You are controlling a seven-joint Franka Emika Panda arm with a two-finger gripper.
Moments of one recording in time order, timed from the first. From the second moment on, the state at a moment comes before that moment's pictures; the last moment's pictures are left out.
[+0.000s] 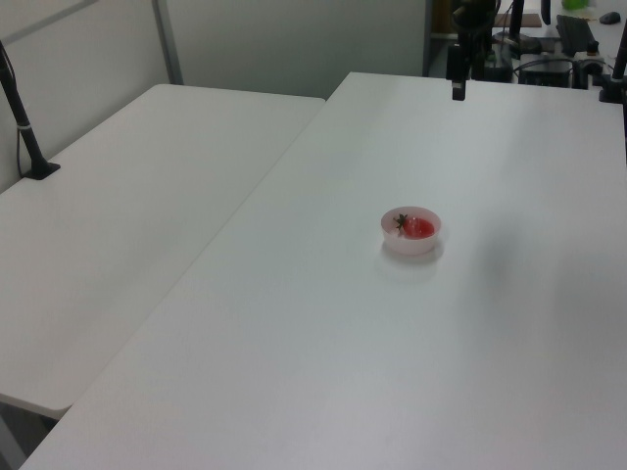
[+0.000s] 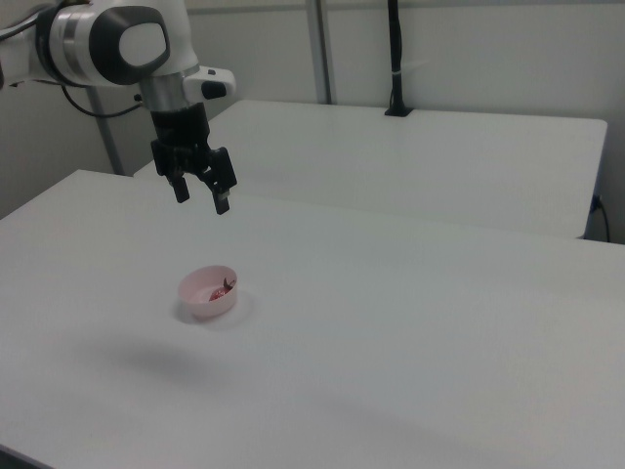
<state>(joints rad) 0.10 0.02 -0.10 -1.67 -0.05 1.67 0.12</state>
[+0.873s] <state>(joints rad) 0.14 0.08 -0.10 -1.68 -0.03 1.75 0.10</state>
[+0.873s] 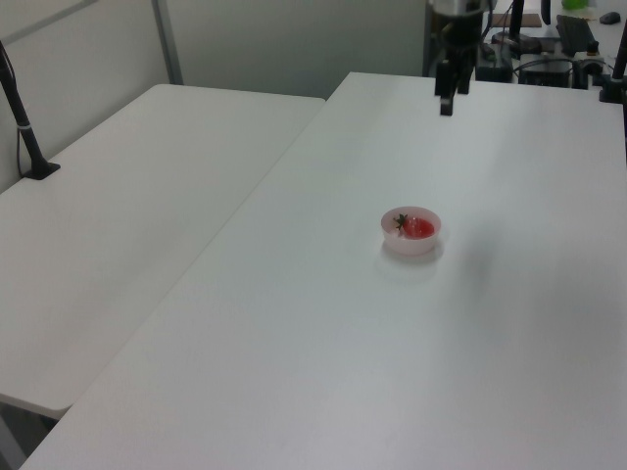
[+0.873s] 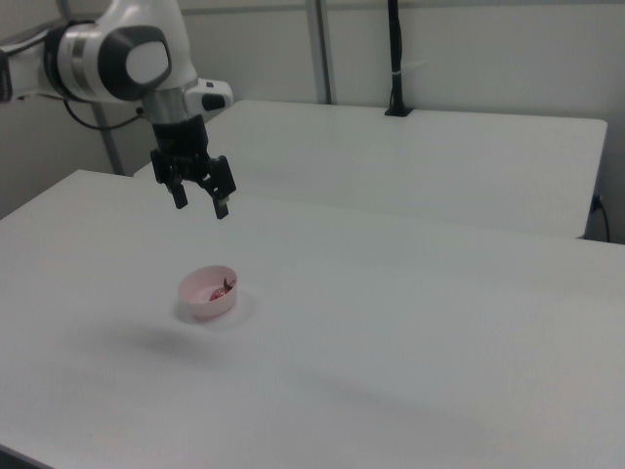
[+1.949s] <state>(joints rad) 0.25 0.42 -0.09 -1.69 0.00 2.04 0.11</state>
